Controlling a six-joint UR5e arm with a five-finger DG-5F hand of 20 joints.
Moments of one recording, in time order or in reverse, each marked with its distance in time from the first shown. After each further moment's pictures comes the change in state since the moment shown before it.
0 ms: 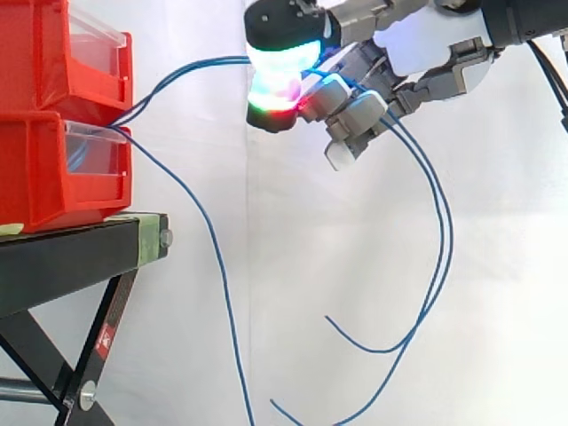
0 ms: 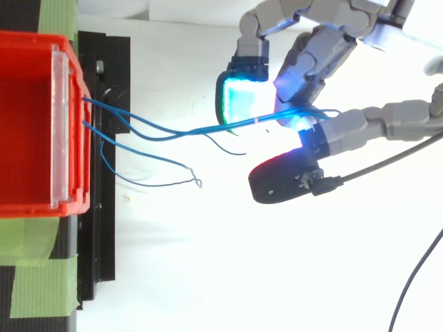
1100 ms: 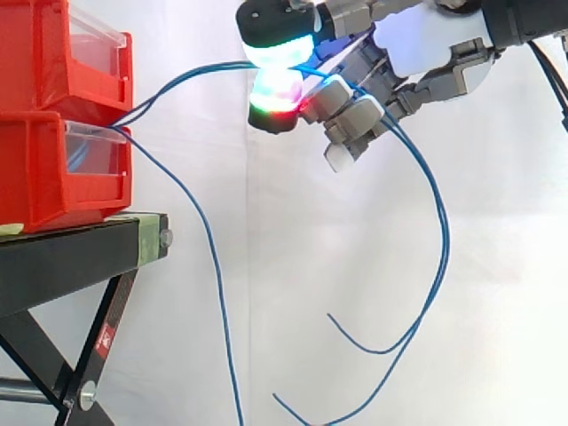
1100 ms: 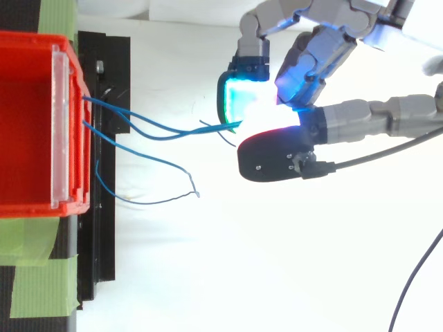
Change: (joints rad) arm 0.000 0.000 0.000 -0.003 0.000 0.000
